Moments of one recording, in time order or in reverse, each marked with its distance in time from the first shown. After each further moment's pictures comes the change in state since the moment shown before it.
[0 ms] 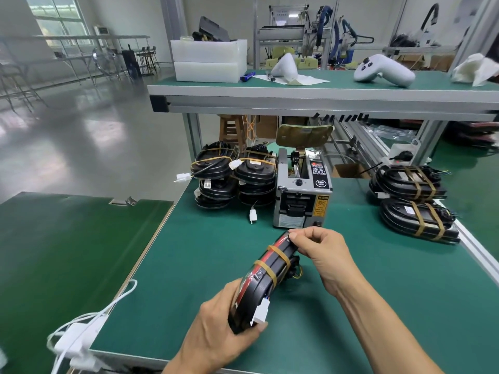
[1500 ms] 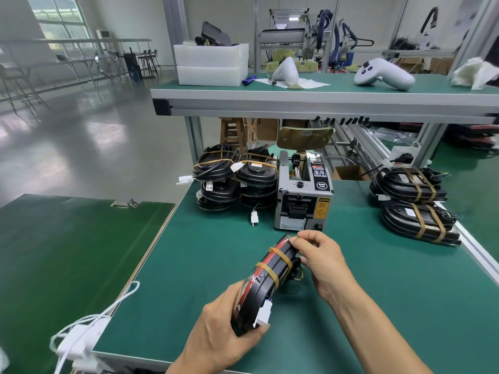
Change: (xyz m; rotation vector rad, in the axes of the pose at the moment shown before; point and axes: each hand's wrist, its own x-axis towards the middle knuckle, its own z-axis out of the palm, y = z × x) left_hand 0.000 0.004 -0.001 -0.017 0.020 0.044; right_hand -0.004 0.006 0.015 0.120 0.126 0.147
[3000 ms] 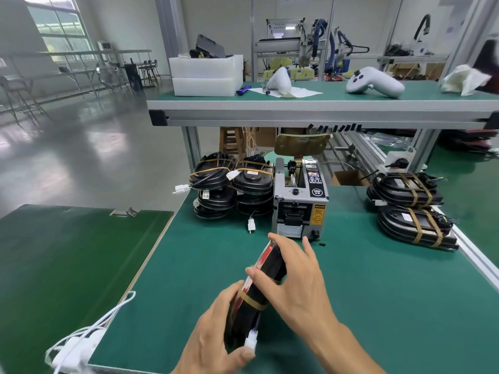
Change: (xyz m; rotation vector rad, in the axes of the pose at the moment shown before) left_hand -0.001 0.000 -0.007 -0.088 -0.133 -0.066; right_hand -0.067 -0.009 0.022 -0.790 -0.028 -0.746
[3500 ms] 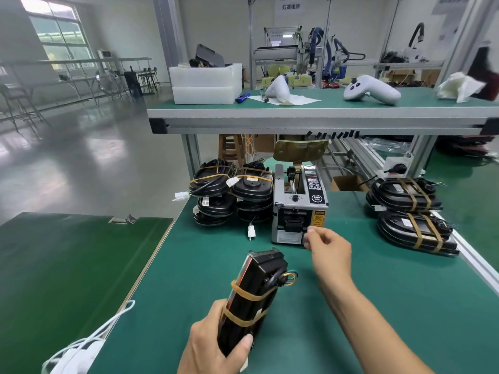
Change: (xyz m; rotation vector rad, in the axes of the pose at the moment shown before) left_hand -0.002 0.010 -0.002 0.074 0.194 -0.072; right_hand 0.064 0.063 -0.005 0.492 0.292 0.686
